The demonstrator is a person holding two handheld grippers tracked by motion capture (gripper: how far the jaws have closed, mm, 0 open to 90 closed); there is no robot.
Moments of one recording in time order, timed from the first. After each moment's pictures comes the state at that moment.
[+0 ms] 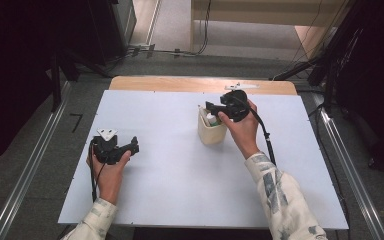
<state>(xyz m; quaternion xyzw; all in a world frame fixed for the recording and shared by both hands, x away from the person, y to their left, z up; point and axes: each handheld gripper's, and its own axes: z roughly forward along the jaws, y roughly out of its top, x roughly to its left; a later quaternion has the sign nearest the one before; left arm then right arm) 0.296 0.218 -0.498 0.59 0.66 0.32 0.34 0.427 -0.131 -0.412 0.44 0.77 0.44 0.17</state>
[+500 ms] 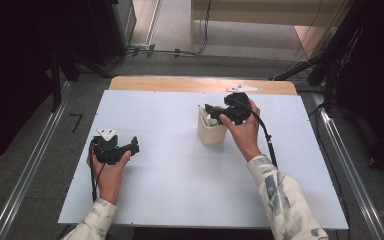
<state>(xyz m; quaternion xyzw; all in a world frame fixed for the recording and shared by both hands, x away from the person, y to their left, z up) 0.296 0.218 -0.498 0.59 0.65 0.32 0.34 0.421 -0.135 -0.414 0.43 0.76 0.45 0.17</state>
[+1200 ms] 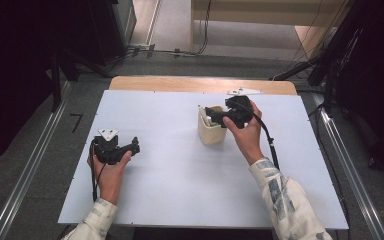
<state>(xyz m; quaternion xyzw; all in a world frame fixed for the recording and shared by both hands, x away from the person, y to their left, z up) 0.297 0.217 -0.498 0.59 0.65 0.32 0.34 0.411 -0.138 -0.414 0.42 0.77 0.45 0.17</state>
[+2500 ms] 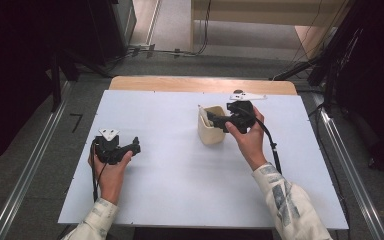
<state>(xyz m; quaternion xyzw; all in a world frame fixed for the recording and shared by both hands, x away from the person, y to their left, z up) 0.297 0.215 -0.498 0.59 0.65 0.32 0.34 0.396 -0.146 -0.416 0.41 0.77 0.46 0.17</state>
